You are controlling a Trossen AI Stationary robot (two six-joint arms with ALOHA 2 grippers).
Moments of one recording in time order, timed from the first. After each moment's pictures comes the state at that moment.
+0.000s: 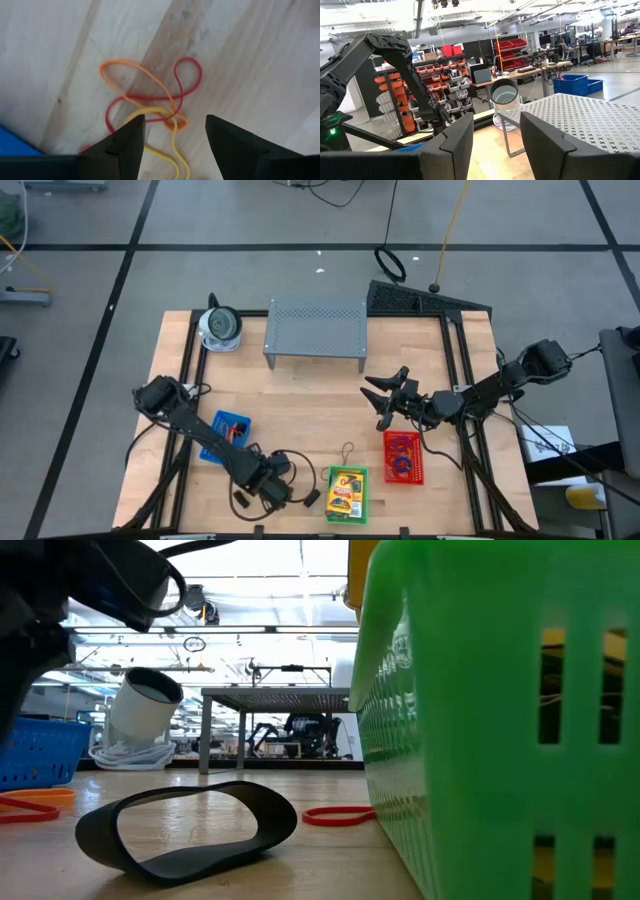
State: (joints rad) left arm -0.63 1.93 1.33 -0.94 0.01 -1.13; right arm 0.35 1.33 0.38 1.20 0.75 0.07
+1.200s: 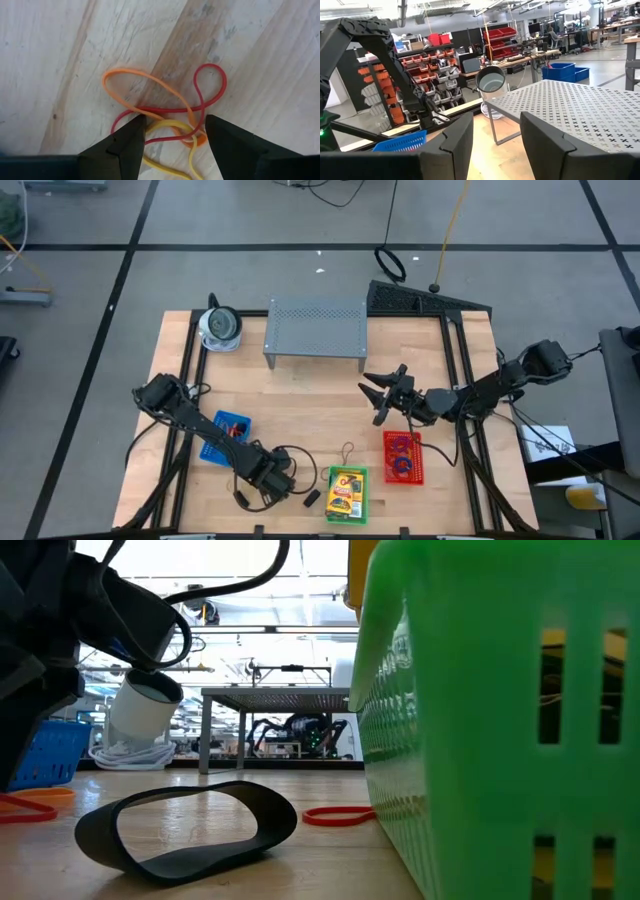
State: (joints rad) left arm -0.59 1.92 1.23 -0.81 0.06 -1.07; right arm 0.30 1.33 0.38 1.10 0.75 0.15
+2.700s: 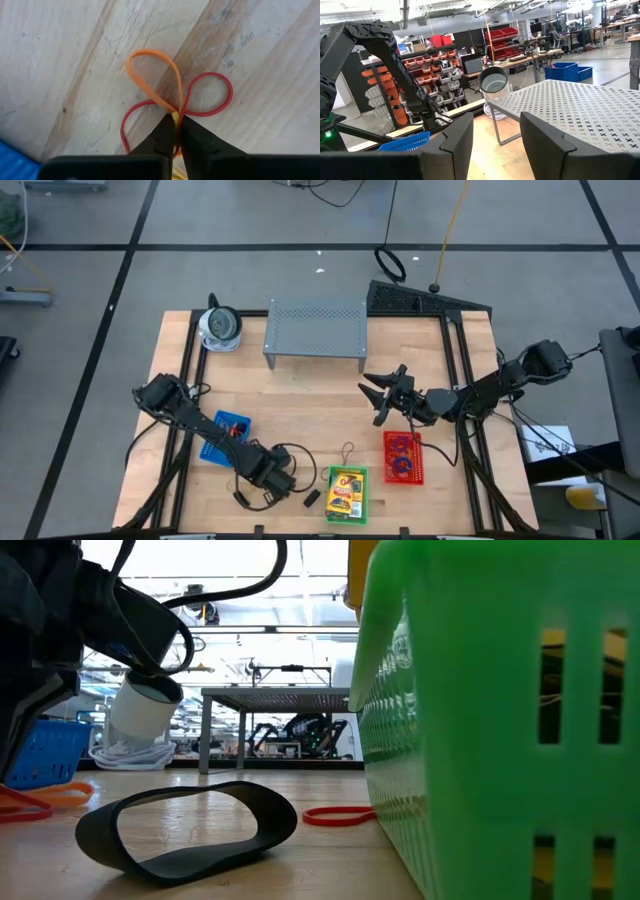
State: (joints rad) left arm -0.59 1.93 1.24 -0.81 0.05 -1.13; right arm 0.30 1.33 0.38 1.11 0.75 0.16
